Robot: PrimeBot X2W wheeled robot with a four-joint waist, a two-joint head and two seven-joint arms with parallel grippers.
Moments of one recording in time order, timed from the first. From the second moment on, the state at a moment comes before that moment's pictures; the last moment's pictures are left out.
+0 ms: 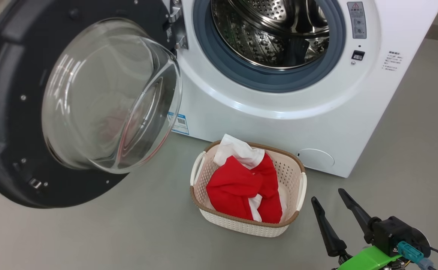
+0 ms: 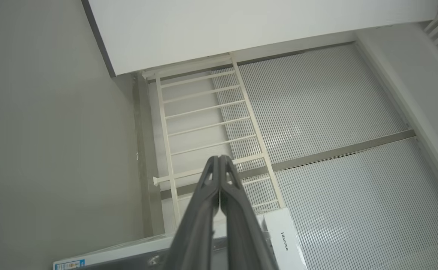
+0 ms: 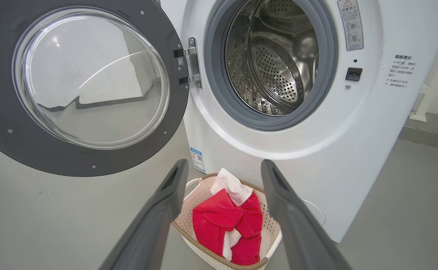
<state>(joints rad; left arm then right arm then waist) -0.31 0.39 0.59 0.36 -1.72 0.01 0.06 0.06 -0.04 0.08 0.09 0.21 0.13 -0.12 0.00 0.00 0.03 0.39</state>
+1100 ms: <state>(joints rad) -0.43 0.47 0.39 0.64 -1.71 -0.06 0.39 0.03 -0.04 0.10 0.08 0.19 0.13 -0.11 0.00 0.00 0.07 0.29</state>
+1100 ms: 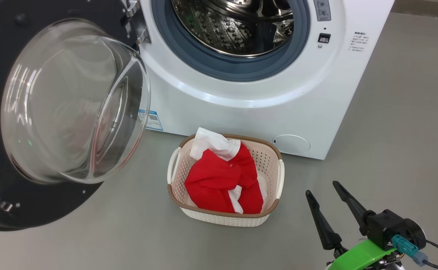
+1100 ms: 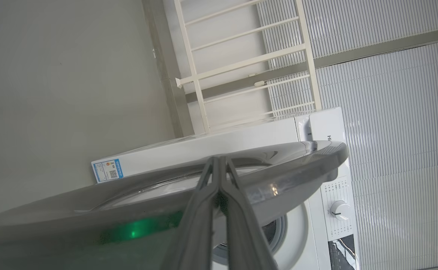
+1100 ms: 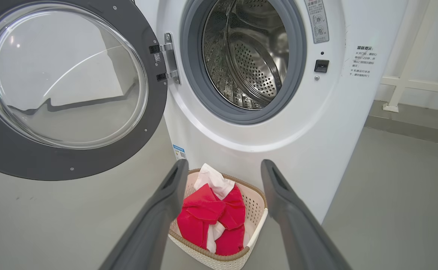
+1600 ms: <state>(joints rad) -0.28 0.43 0.40 0.45 -1.78 -0.09 0.53 0.01 -0.04 0.10 0.09 0.19 0.13 -0.13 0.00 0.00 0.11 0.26</state>
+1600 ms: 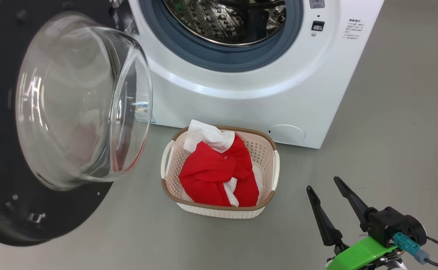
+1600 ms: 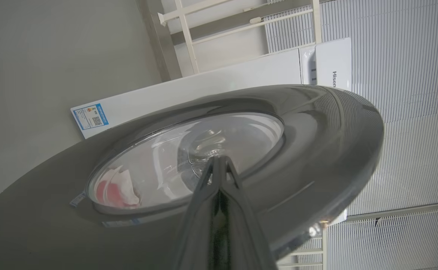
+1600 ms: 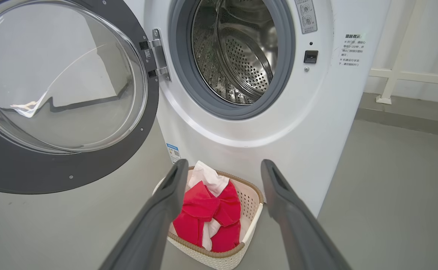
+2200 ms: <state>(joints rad) -0.12 0.32 0.37 0.20 -1.82 -0.10 0.62 -0.01 -0.04 0.10 0.13 0.22 0.13 -0.17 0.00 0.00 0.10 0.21</state>
